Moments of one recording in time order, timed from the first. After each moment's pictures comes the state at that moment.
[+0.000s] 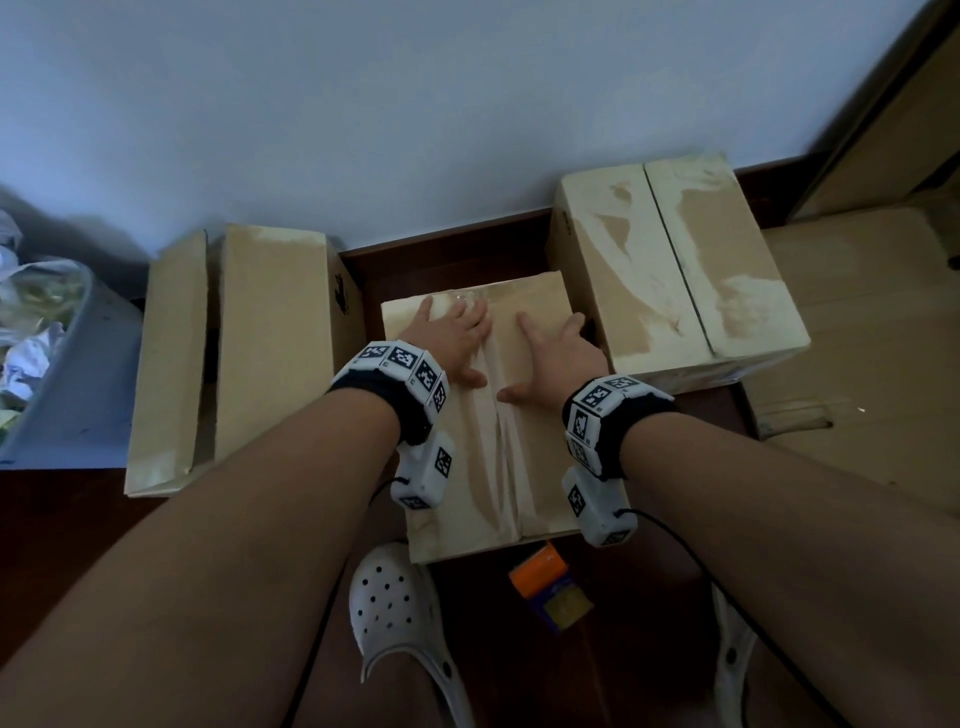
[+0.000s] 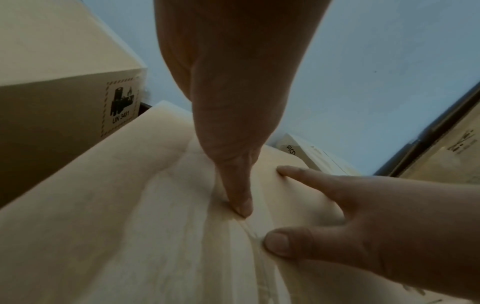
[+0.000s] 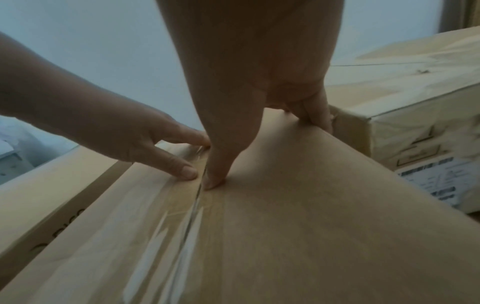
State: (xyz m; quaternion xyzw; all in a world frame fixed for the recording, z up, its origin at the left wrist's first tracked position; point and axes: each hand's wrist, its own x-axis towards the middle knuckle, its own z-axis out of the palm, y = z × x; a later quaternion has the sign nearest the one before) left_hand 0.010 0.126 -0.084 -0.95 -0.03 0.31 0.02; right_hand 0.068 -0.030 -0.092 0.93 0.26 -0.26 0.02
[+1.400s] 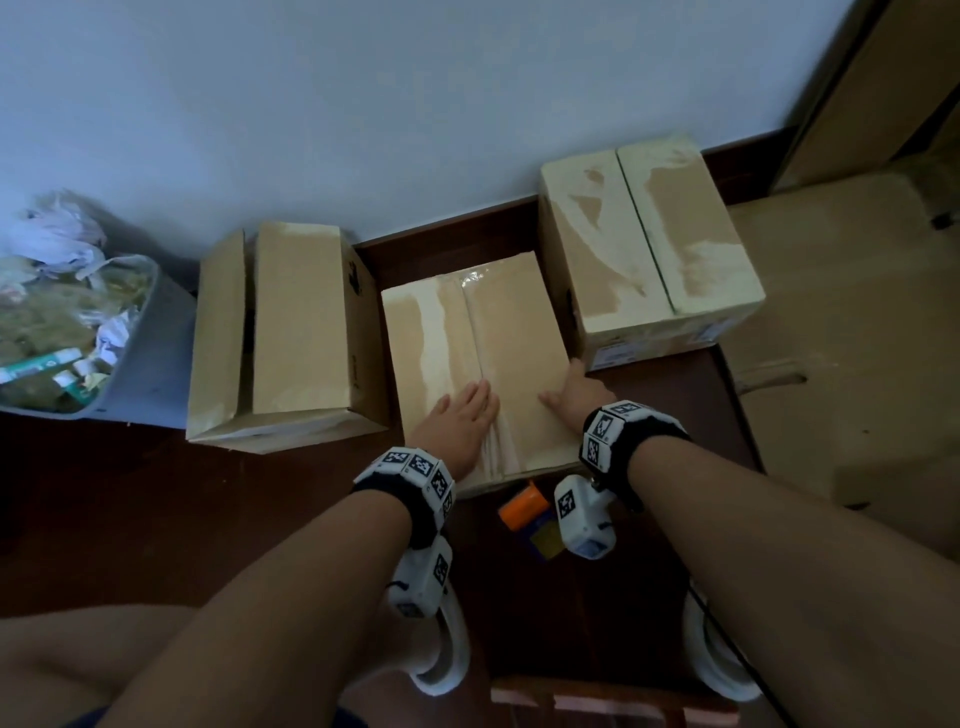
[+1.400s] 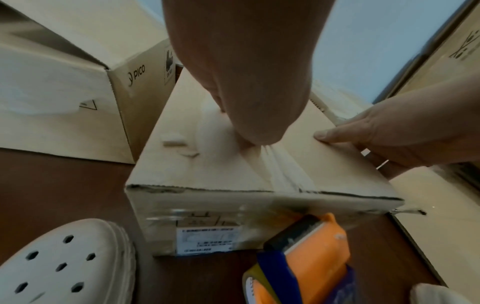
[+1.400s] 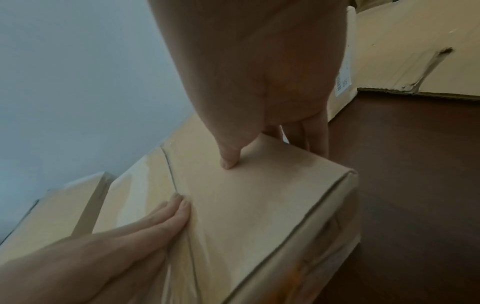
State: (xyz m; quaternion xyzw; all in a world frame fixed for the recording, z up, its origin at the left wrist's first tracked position) left_hand -0.118 0.012 -0.075 -0.94 -0.04 0.33 -0.04; right_hand 0.017 -0.121 -0.082 0.90 0.09 -0.40 -0.14
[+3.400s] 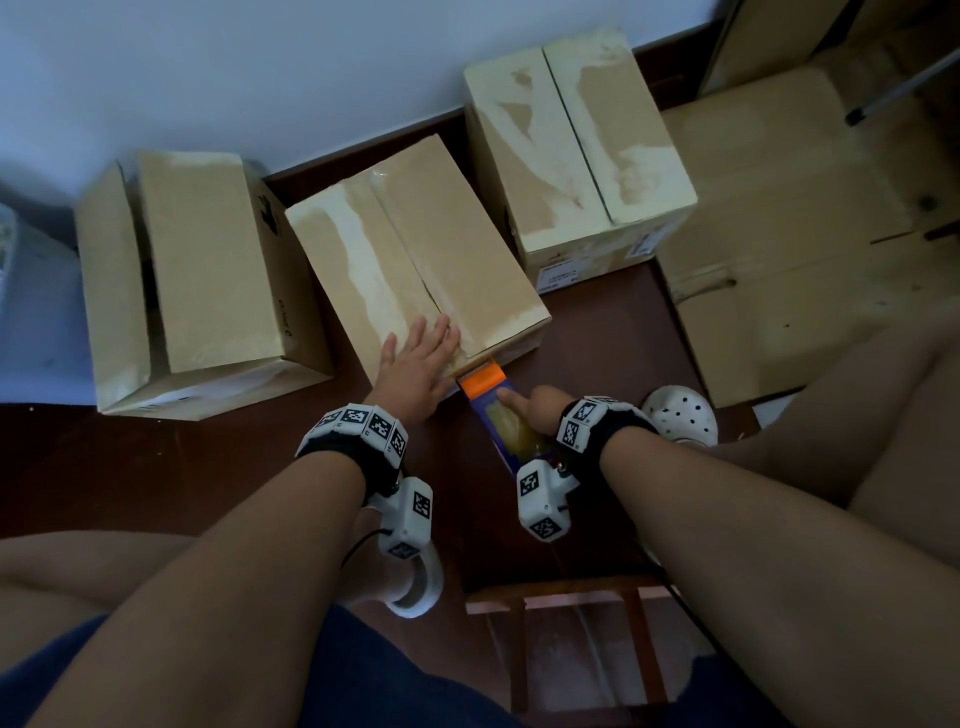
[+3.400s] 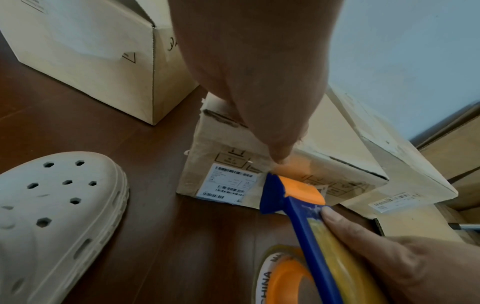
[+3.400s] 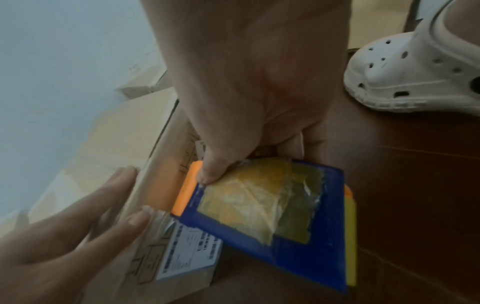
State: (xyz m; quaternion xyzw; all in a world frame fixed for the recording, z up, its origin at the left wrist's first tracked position) left_hand -0.128 0.003 -0.112 -0.96 -0.08 0.22 -0.14; right_hand -0.048 -0.180 -0.124 0.83 0.07 -0.54 -0.09
